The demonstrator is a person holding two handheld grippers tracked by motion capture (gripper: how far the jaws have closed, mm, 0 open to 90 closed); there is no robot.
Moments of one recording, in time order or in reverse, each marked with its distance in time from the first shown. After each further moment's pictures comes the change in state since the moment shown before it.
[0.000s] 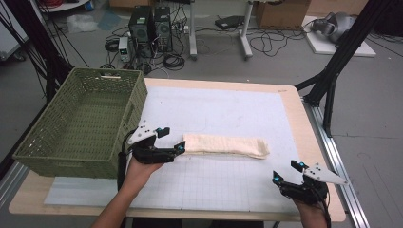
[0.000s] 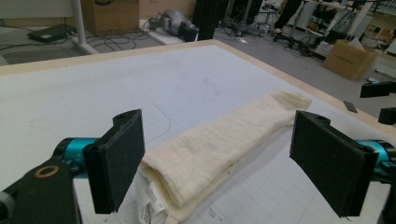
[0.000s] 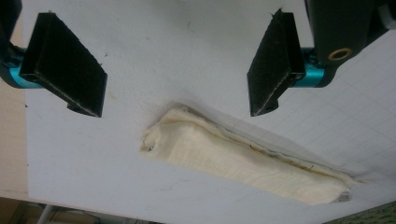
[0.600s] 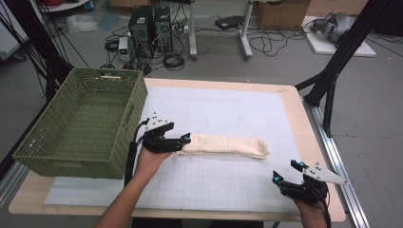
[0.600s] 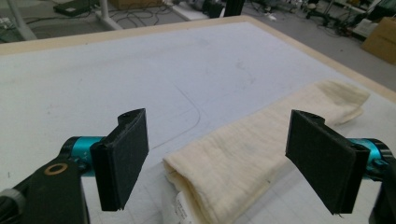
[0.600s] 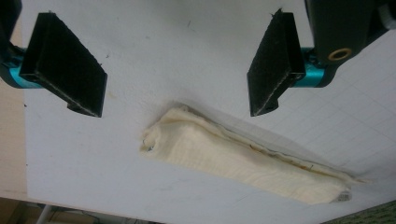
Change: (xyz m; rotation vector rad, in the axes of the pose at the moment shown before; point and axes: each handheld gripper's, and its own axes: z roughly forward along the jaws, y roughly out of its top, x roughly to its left) left arm 0.016 -0.001 0.042 0.121 0.117 -0.020; right arm -0.001 0.000 0.001 -0.002 0.004 -0.001
